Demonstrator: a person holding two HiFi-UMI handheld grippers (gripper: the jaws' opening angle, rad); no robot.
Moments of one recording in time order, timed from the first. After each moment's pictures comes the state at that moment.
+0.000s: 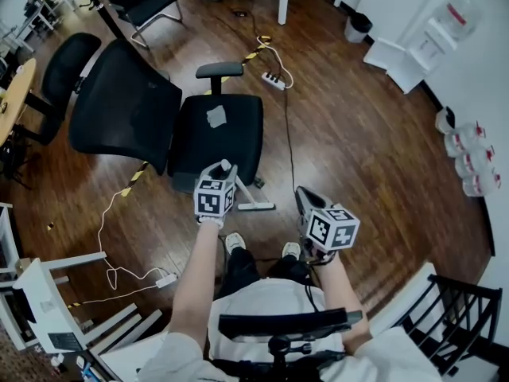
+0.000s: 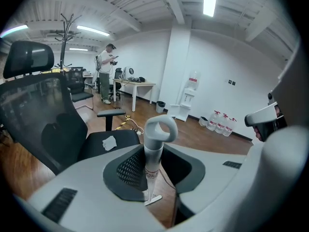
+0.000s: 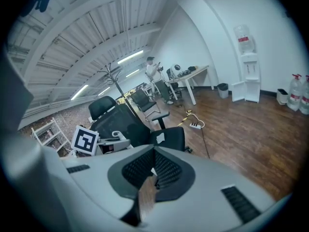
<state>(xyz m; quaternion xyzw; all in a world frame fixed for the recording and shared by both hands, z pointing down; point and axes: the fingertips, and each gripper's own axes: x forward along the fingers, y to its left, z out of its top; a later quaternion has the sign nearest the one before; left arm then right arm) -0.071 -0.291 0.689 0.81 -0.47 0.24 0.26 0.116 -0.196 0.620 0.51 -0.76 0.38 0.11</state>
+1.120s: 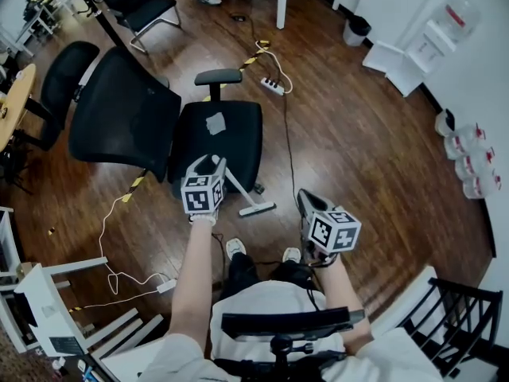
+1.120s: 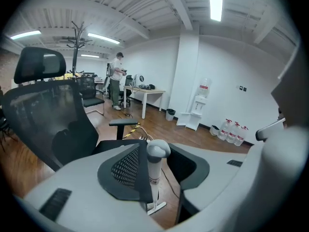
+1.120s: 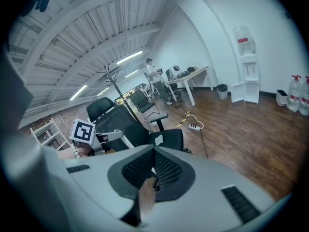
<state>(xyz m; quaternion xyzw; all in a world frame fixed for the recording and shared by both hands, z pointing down) -0.103 -0.337 0.655 0.79 -0.53 0.20 0.25 0.130 -0.214 0.617 0.51 -0.76 0.38 0.11</state>
